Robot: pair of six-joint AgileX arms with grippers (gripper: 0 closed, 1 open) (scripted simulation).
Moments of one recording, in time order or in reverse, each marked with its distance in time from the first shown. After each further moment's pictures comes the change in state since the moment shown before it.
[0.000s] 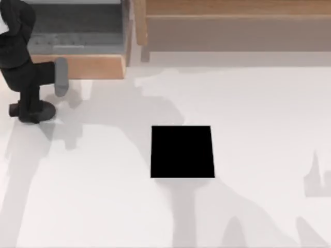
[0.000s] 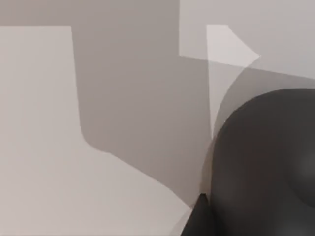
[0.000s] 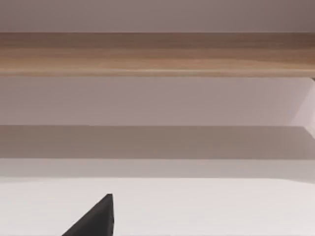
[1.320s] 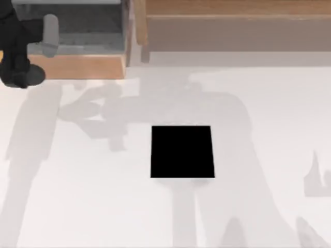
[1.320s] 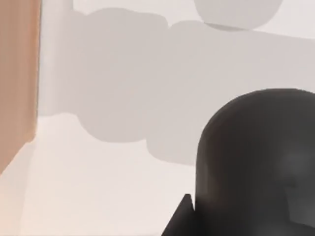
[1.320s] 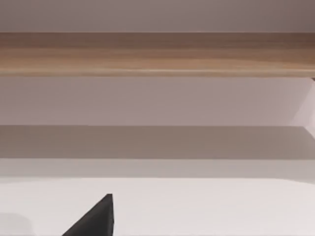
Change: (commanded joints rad) left arm -0.013 -0.047 0.305 -0.347 -0.001 0.011; right arm 0.000 0.000 0.000 0.000 0.000 0.000
